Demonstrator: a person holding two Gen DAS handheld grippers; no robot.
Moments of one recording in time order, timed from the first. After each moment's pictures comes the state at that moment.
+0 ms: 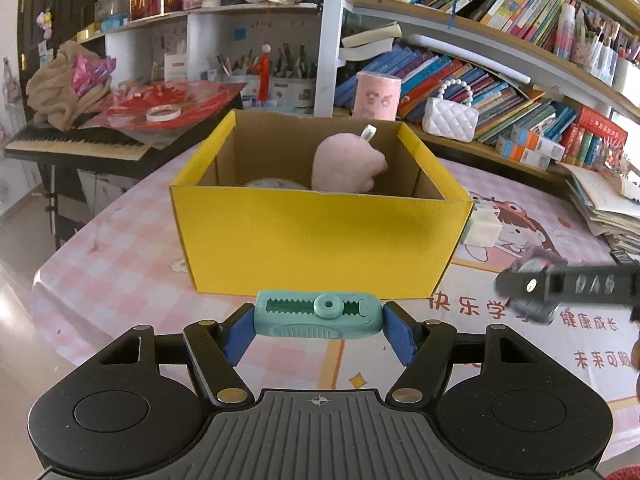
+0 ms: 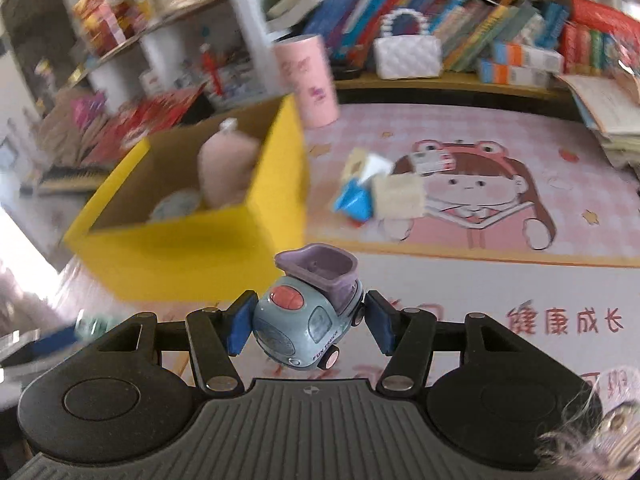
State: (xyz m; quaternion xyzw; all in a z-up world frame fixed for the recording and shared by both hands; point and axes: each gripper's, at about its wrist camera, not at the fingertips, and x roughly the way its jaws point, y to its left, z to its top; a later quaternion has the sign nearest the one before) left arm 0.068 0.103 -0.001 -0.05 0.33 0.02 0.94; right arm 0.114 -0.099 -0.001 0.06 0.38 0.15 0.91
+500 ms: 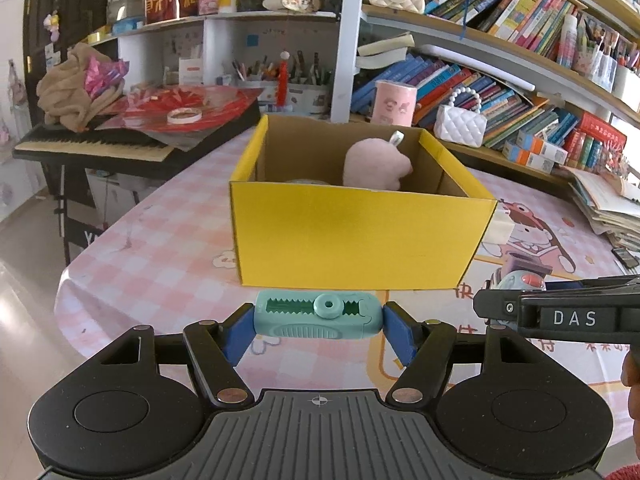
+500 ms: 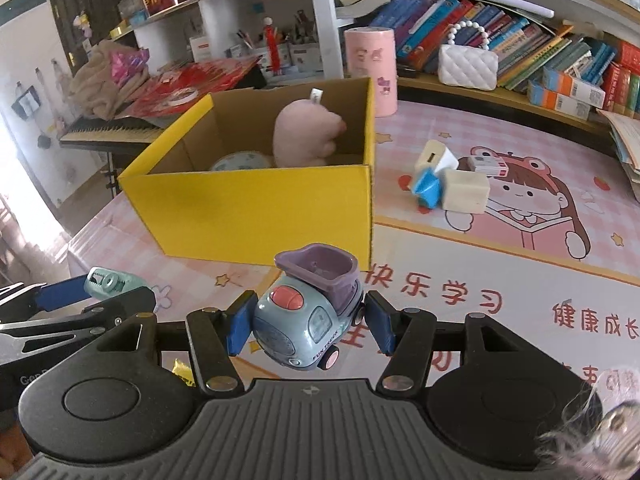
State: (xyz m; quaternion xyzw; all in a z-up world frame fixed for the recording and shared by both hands) left arm 0.040 0.141 0.000 -0.05 0.33 0.02 0.94; right arm 0.080 -0.036 0.001 0.01 0.38 0.18 0.91
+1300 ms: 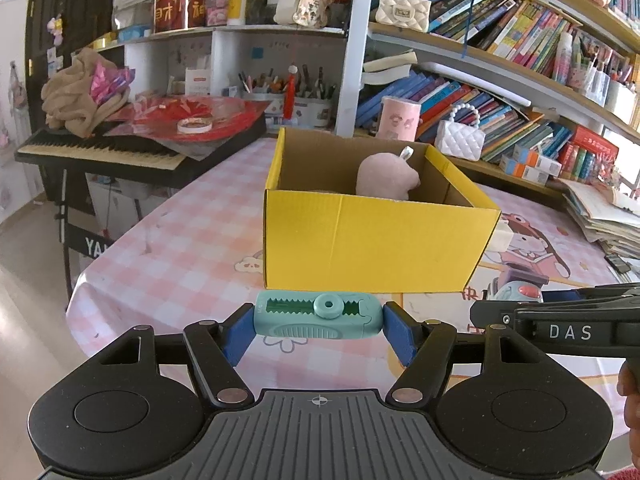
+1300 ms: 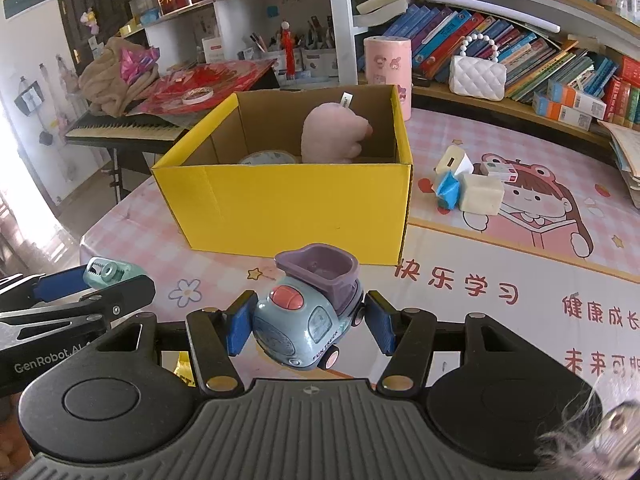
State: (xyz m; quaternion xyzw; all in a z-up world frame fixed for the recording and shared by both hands) left arm 0.019 0.169 0.006 -0.06 0.31 0.01 0.95; right arm 0.053 -0.007 0.008 0.00 0.37 0.17 0.91
